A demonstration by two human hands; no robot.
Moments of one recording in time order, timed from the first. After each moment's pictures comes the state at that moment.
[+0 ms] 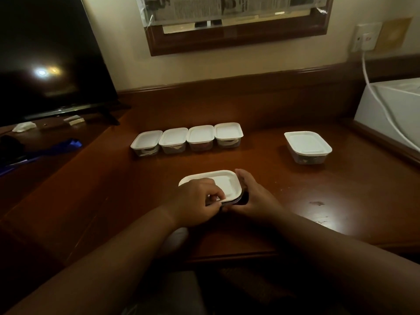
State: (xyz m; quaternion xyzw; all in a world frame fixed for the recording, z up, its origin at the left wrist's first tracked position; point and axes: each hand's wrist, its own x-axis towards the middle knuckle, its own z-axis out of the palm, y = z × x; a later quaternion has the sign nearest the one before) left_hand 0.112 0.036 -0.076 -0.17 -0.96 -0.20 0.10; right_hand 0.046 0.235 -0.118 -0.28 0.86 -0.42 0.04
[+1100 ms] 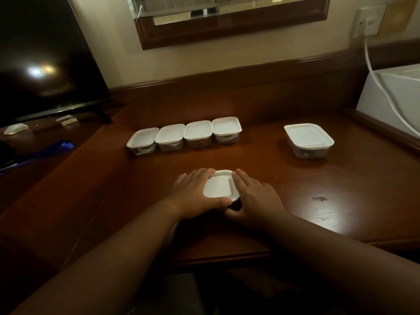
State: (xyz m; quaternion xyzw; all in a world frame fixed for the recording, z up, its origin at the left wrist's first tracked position) left_hand 0.081 0.036 -0.083 -0.04 -0.99 -0.12 -0.02; right_hand 0.058 0.228 -0.118 -0.29 0.95 -0.13 -0.06
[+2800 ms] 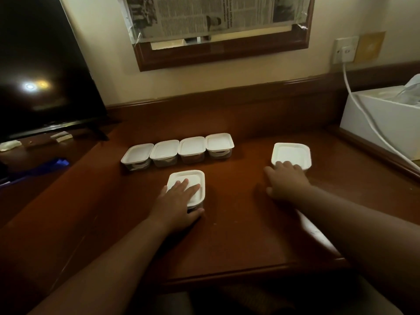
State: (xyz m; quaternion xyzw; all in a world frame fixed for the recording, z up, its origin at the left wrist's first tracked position) left_hand 0.068 0.003 -0.101 -0.01 -1.00 0.01 0.03; right_hand -0.027 0.300 -0.080 -0.17 0.98 0.08 -0.02
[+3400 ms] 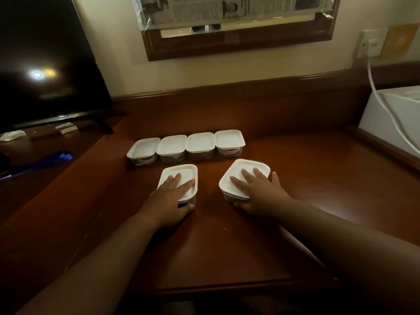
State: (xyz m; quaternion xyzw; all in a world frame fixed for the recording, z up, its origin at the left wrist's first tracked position) left_hand 0.055 -0.044 -0.103 0.02 -1.00 -0.04 0.00; right_hand -0.013 0.221 -0.088 -0.30 0.95 0.03 0.04
